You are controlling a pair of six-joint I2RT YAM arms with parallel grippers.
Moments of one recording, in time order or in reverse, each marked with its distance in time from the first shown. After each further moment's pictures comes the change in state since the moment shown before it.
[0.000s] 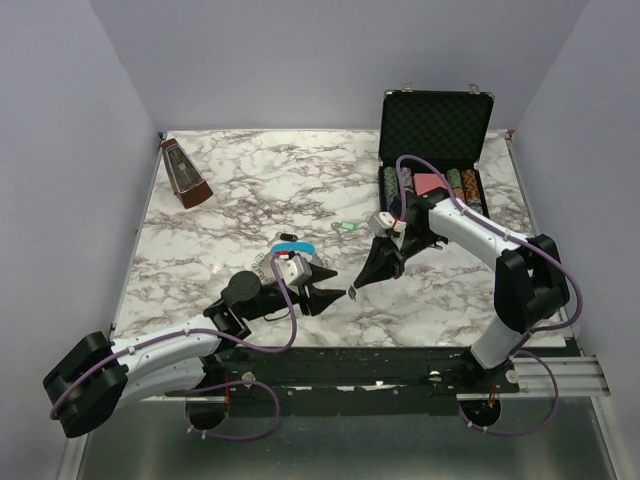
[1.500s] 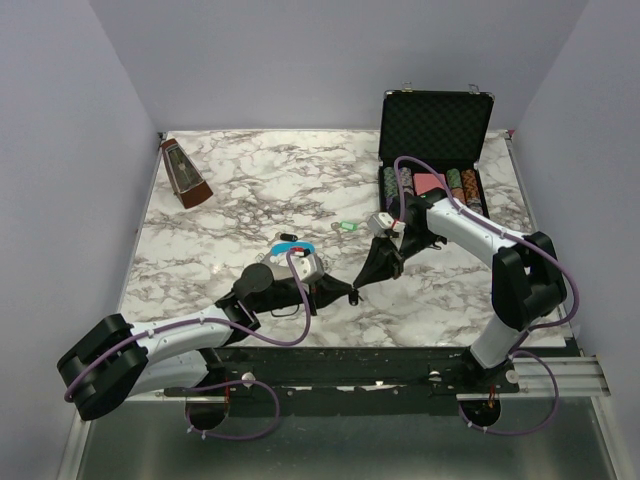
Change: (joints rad) left arm 0.000 0.153 0.060 0.060 0.130 -0.014; right arm 0.000 0.022 -0.001 -0.008 -0.006 -0.027
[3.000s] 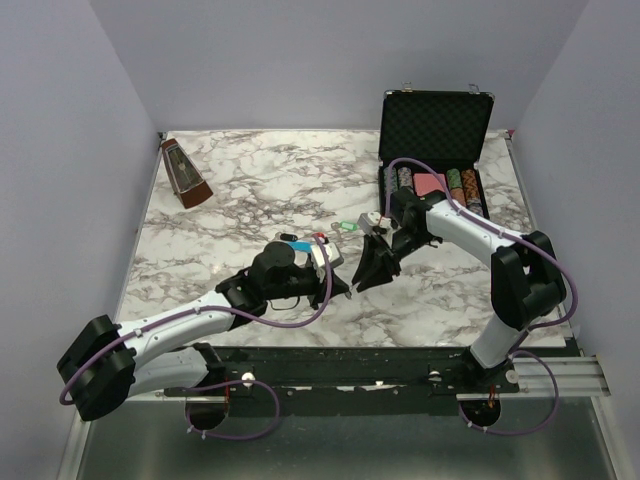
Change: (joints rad) left arm 0.006 0.002 0.234 -0.571 -0.033 0.071; right arm 0.000 0.003 -0.027 0.205 0.099 0.331
